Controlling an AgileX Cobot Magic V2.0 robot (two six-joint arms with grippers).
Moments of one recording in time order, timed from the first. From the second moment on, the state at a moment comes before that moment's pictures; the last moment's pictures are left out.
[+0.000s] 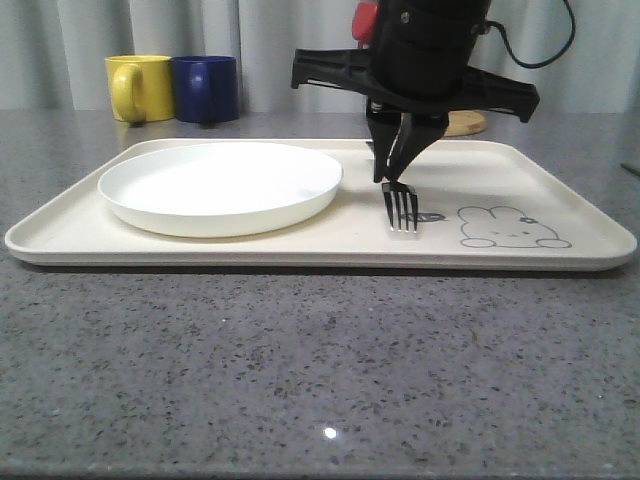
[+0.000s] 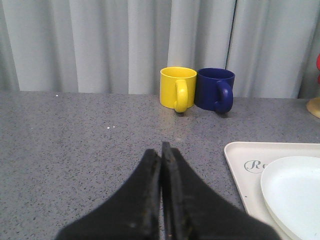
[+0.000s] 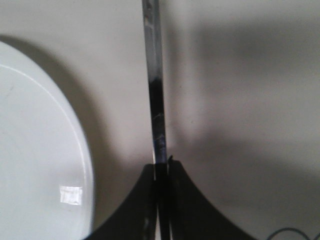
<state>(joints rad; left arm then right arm) -0.05 0.52 -0.41 -0.45 0.03 0.43 0.58 1.80 -1.43 -0.21 0.77 0.82</state>
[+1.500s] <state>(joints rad) -0.05 0.52 -0.41 -0.45 0.03 0.43 0.50 1.57 -1.44 -0.20 0.89 0.63</state>
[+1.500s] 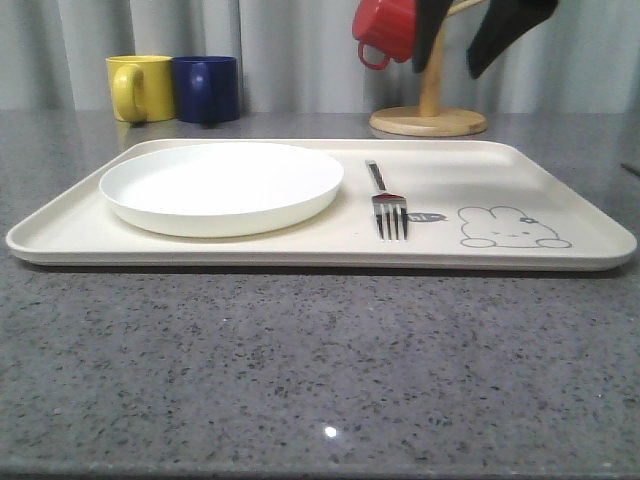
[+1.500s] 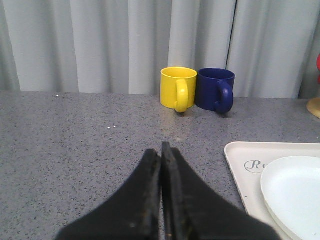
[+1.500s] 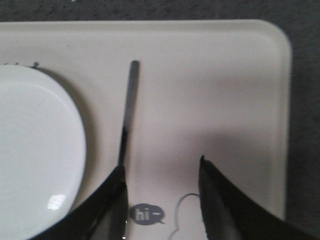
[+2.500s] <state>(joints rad) -0.05 0.52 -0.41 -0.45 0.03 0.43 -0.04 1.53 -1.20 0.00 0.83 0.12</state>
